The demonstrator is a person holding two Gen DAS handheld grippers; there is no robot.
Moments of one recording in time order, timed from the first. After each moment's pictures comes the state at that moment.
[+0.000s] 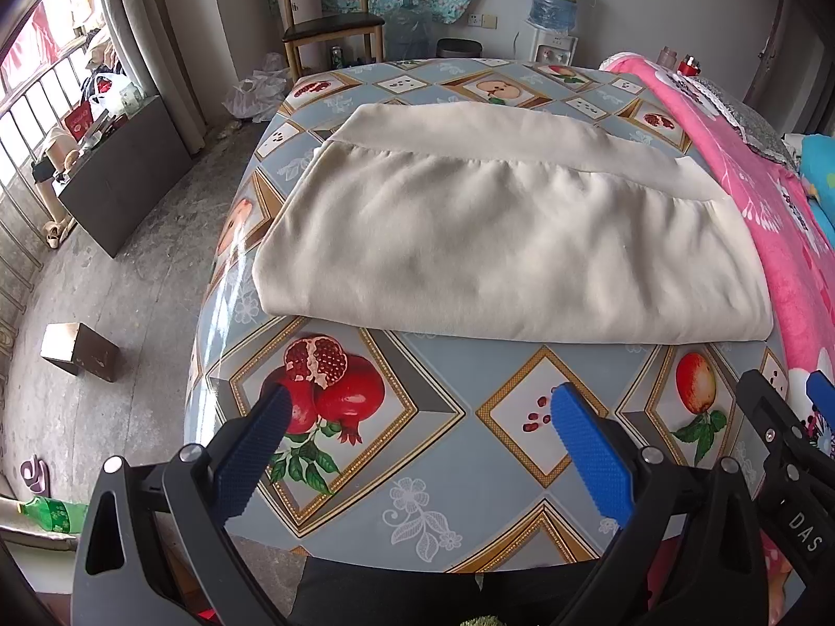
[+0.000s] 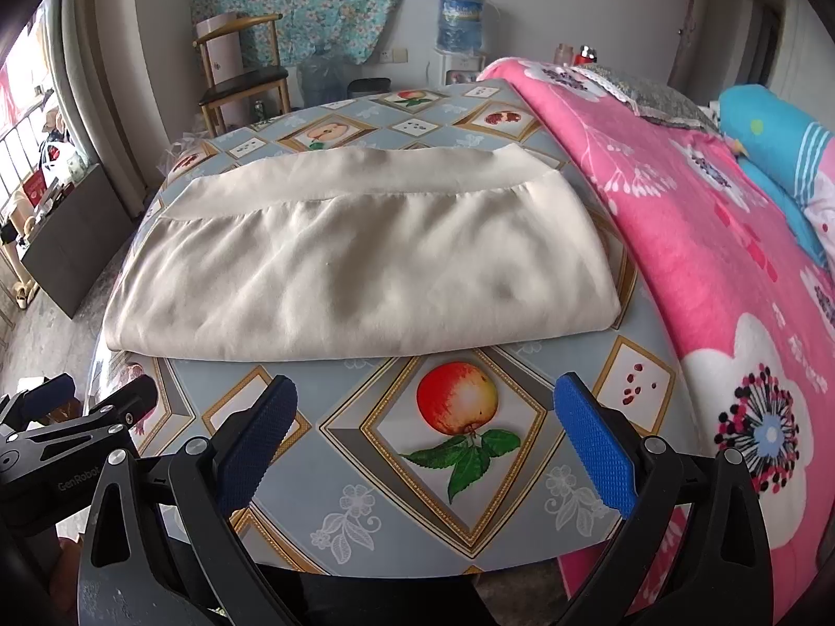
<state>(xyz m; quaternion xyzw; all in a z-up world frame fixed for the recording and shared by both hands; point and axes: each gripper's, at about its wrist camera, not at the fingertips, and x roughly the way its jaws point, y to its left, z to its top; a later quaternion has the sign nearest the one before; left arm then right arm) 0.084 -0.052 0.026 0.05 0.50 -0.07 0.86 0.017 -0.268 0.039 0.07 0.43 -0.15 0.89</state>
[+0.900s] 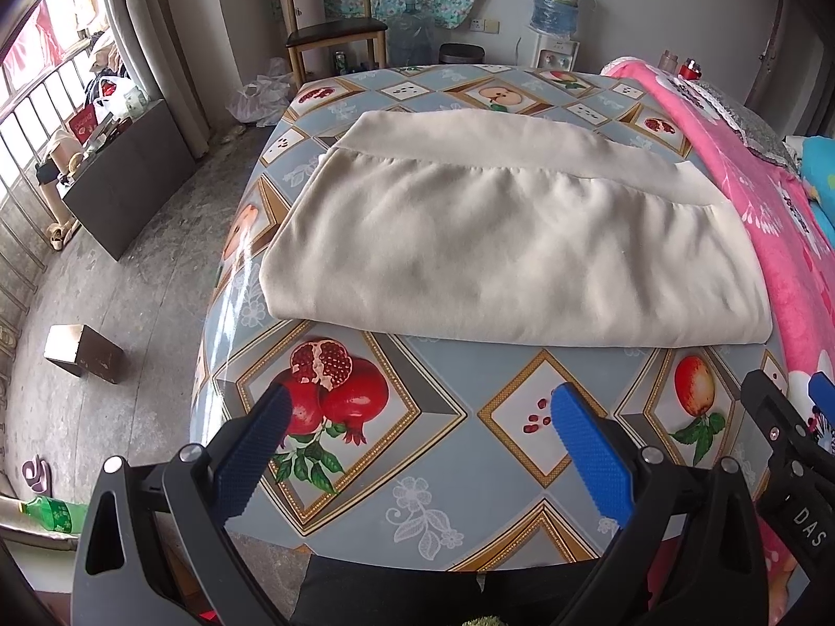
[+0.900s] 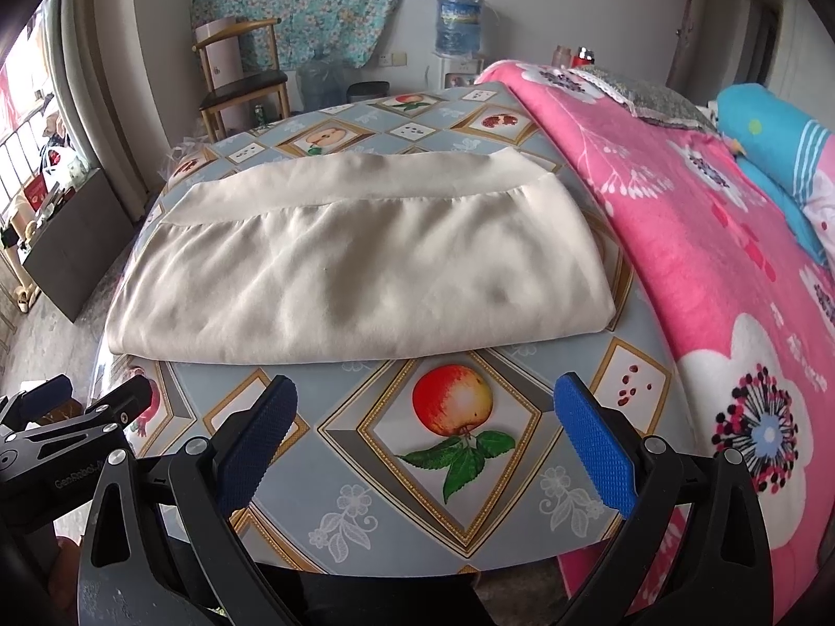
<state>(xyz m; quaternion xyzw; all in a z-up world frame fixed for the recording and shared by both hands) 0.080 -0.054 0.033 0.05 0.50 -0.06 0.86 0.015 -0.269 0.043 0.07 0.42 -0.15 0.89</state>
